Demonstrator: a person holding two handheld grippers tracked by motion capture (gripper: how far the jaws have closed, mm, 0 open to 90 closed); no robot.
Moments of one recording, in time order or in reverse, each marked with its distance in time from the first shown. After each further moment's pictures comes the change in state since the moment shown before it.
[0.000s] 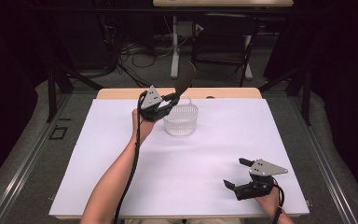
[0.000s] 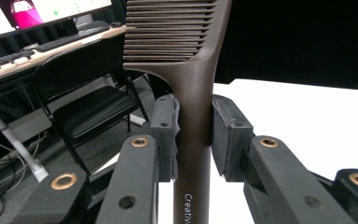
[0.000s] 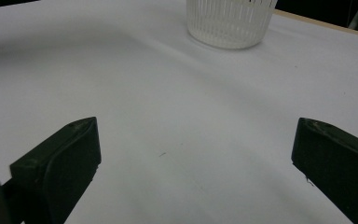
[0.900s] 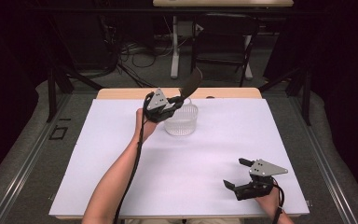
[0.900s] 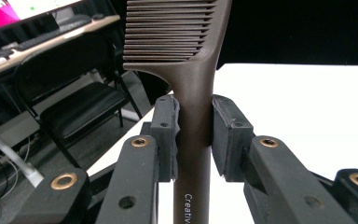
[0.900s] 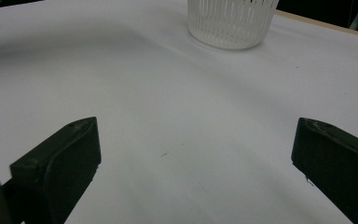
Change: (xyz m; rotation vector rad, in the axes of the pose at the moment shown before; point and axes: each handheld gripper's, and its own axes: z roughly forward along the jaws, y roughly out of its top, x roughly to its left) left arm -0.002 -0.007 0.016 0.061 -0.069 0.064; right arm 0.000 0.000 -0.001 0.000 0.000 -0.002
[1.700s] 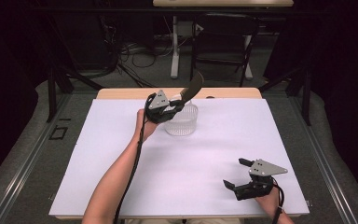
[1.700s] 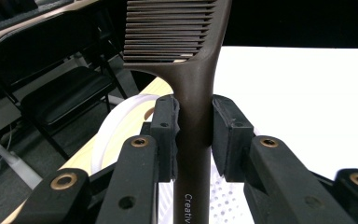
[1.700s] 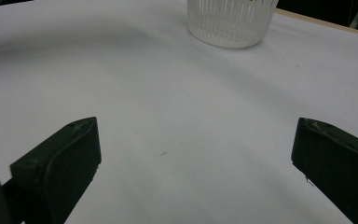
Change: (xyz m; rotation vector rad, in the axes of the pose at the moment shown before) left arm 0.002 -0.008 0.007 0.051 -0.046 -0.023; right arm 0.000 0.000 0.001 0.007 0.000 0.003
